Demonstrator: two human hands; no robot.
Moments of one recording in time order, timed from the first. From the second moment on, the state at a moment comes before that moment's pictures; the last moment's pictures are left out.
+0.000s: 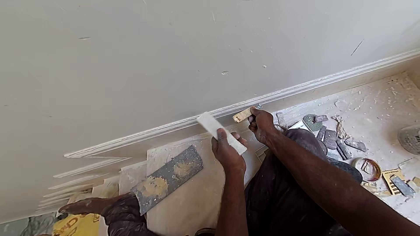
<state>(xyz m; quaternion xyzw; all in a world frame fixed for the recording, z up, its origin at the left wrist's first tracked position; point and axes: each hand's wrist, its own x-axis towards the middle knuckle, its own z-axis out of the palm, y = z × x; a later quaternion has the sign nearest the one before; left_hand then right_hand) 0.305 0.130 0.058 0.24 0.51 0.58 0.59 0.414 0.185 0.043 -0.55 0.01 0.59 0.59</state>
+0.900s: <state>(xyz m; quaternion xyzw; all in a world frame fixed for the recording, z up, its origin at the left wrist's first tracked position) 0.303 0.132 0.053 0.26 0.52 0.51 0.63 0.421 0.186 0.038 -0.59 -0.01 0.55 0.59</state>
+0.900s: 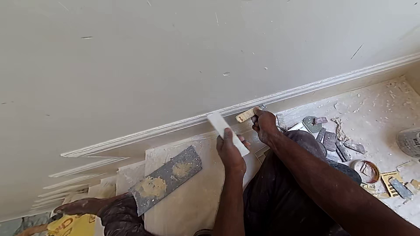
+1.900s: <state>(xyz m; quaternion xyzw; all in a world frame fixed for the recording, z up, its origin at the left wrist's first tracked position) 0.329 0.115 0.051 0.26 0.54 0.47 0.64 0.442 0.178 0.037 -0.60 -0.05 0.57 0.56</state>
